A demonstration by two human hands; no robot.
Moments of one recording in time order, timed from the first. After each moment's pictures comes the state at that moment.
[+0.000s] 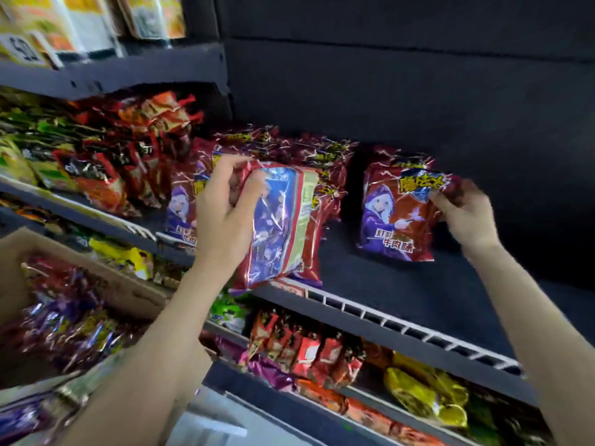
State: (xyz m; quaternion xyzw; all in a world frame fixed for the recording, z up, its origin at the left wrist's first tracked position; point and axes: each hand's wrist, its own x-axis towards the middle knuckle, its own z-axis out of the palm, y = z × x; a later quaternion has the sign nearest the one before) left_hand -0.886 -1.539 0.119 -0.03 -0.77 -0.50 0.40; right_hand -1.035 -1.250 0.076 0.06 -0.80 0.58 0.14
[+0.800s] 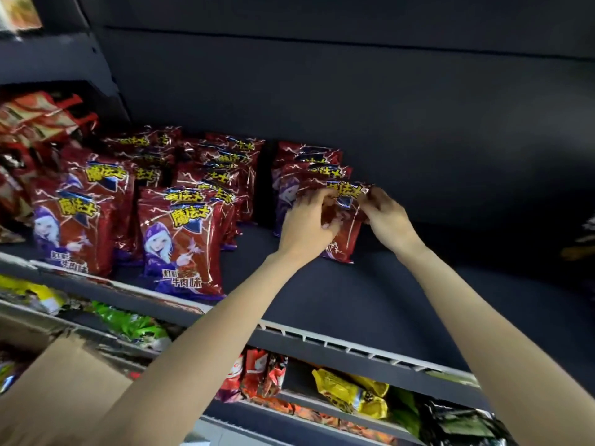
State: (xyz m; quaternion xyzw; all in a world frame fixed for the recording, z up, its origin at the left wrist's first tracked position) left_hand -1.046 -1.346 0.032 -0.11 -0.90 -0.36 0.21; right_hand -1.059 -1.191 0.059 0.05 -0.84 0.55 0.02
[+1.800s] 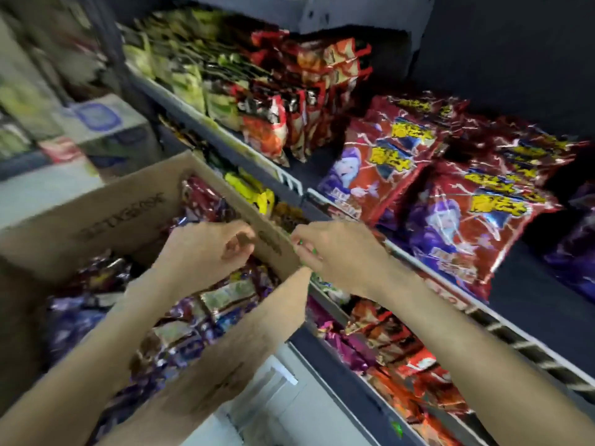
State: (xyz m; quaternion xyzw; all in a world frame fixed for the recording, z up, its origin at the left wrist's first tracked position) left_hand -0.734 -1.752 0.045 0.16 -0.98 -0.03 0.14; right_hand -0.877 -1.576 0.062 0.62 -0.77 0.14 0.04
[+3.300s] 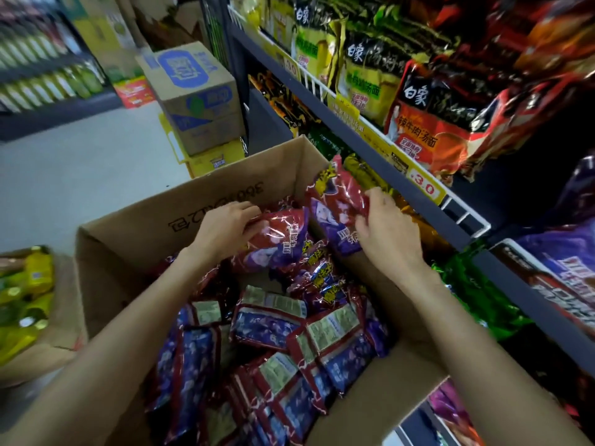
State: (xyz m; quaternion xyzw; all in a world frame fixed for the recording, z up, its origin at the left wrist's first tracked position) left_hand -0.701 -2.029 -0.086 0.21 -0.96 -0.04 0.16; right_hand -0.880 -1.818 -0.021 0.46 -0.87 0.18 0.03
